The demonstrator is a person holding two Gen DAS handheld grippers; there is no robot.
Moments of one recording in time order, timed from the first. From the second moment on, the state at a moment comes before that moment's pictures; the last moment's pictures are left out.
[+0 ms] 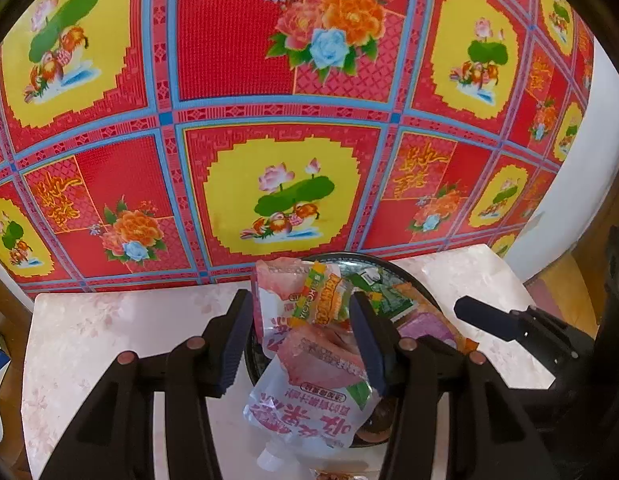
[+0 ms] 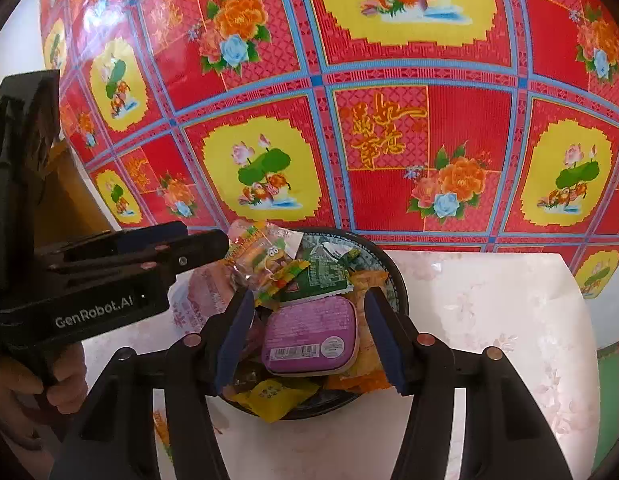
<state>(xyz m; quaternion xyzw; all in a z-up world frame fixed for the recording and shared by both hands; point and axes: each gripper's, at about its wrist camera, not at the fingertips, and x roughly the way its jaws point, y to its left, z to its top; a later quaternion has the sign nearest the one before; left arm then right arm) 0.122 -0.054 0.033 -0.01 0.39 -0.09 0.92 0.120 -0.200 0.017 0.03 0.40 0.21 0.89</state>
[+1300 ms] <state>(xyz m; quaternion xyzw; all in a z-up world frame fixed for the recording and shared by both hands) 0.006 -0.037 0.053 -0.02 0.40 -0.10 0.91 0.015 -0.212 0.048 0.05 0.40 0.20 0.89</state>
